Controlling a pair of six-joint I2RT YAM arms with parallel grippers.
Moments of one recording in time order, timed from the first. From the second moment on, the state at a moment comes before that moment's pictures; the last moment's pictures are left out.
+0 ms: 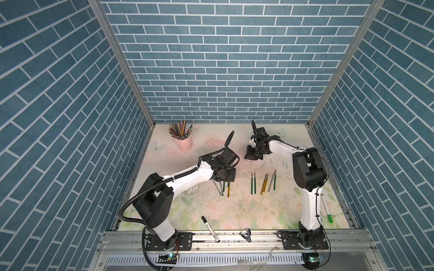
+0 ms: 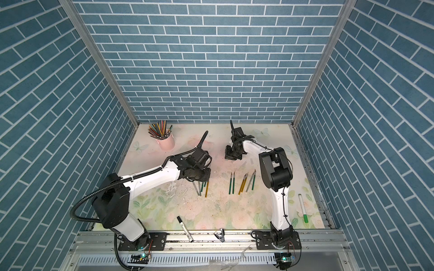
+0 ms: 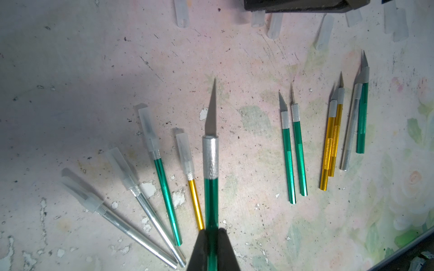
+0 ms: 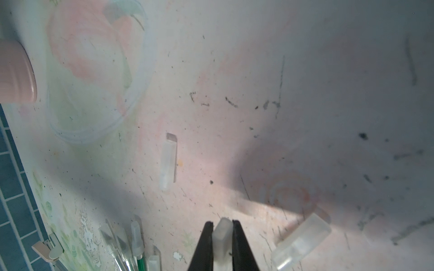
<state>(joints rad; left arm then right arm) -0.78 1.65 1.18 -0.64 0.04 -0.54 0.44 2.12 1.57 -0.62 -0.38 0.47</state>
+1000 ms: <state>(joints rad) -0.78 1.65 1.18 -0.64 0.03 -0.55 0.45 2.10 1.58 -0.66 -0.37 0.44</state>
